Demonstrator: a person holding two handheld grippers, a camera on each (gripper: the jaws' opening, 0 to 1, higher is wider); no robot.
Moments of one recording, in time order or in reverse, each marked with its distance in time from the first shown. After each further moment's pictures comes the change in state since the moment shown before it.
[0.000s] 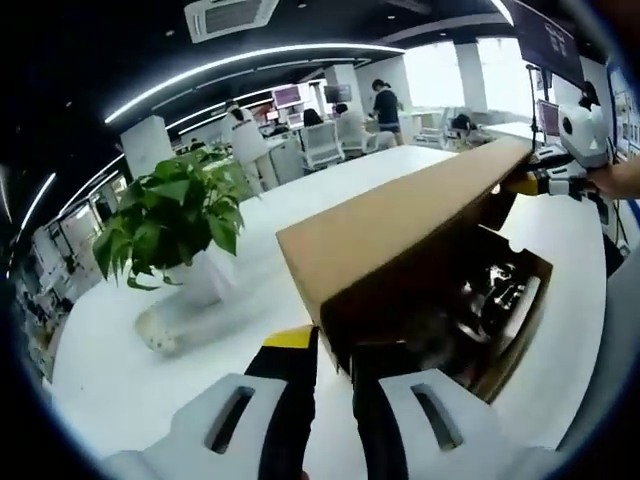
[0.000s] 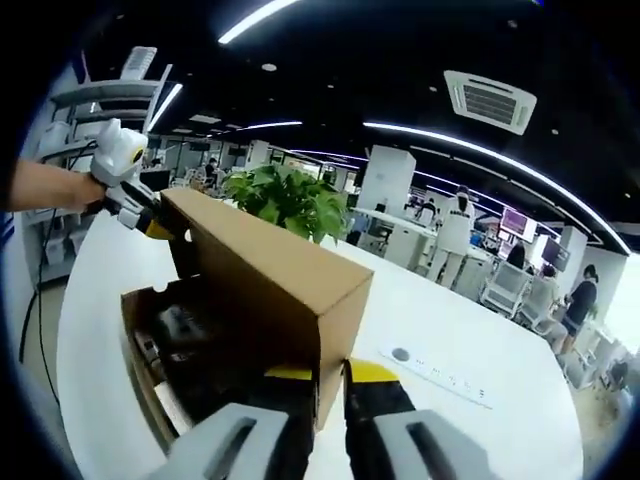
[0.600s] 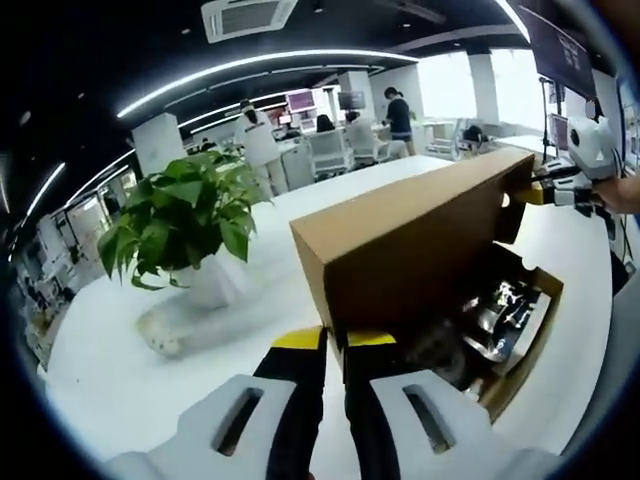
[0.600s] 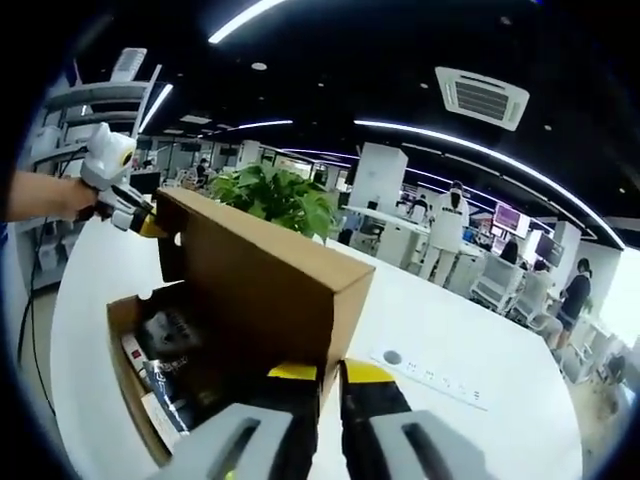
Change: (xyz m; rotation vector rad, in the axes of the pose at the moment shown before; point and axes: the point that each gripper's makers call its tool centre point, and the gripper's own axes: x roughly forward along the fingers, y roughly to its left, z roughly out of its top) left arm 0.008 0.010 0.009 -0.046 -0.030 0.026; right arm 0.012 -0.013 0.005 0.016 0.009 -0.033
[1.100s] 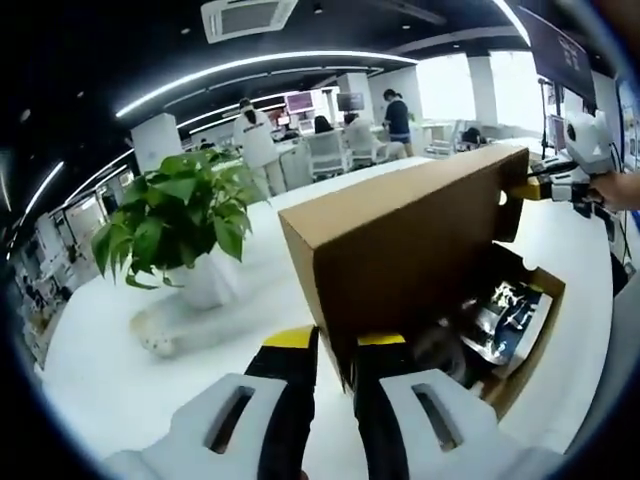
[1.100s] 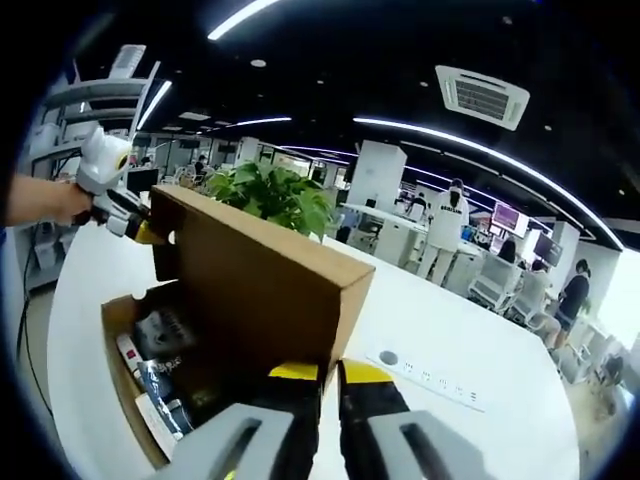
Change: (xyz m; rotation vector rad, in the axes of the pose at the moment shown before) left arm 0.010 -0.005 -0.006 -0.005 -0.003 -0.010; right arm 0.004 -0.004 0.001 -0.003 0.011 -0.006
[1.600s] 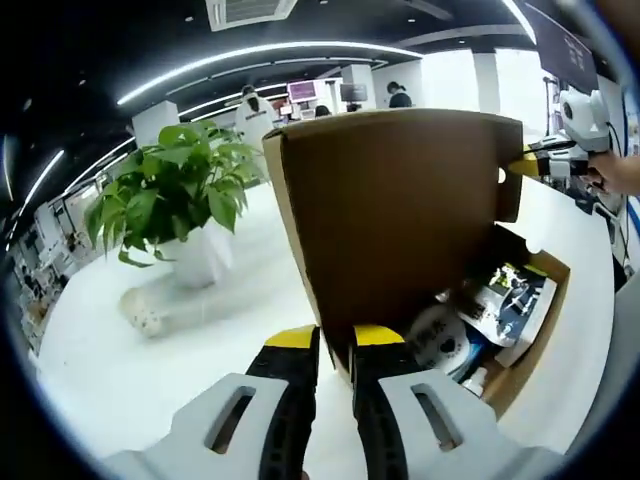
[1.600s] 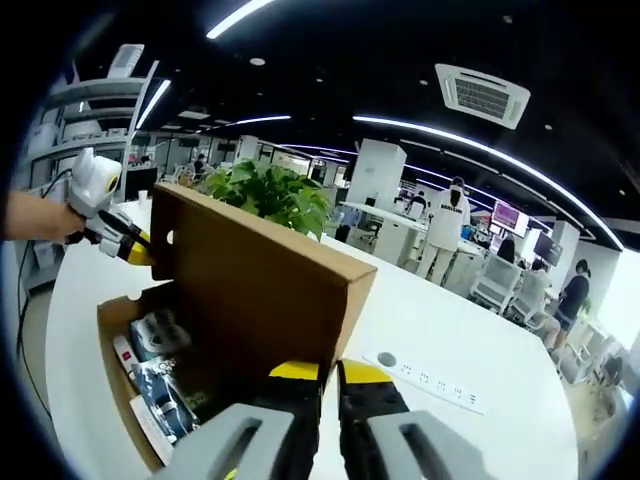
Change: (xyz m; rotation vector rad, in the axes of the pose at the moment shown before) left arm 0.010 -0.001 -0.036 -0.032 0.043 -0.002; right arm 0.007 -0.005 0.002 -0.004 0.009 -0.001
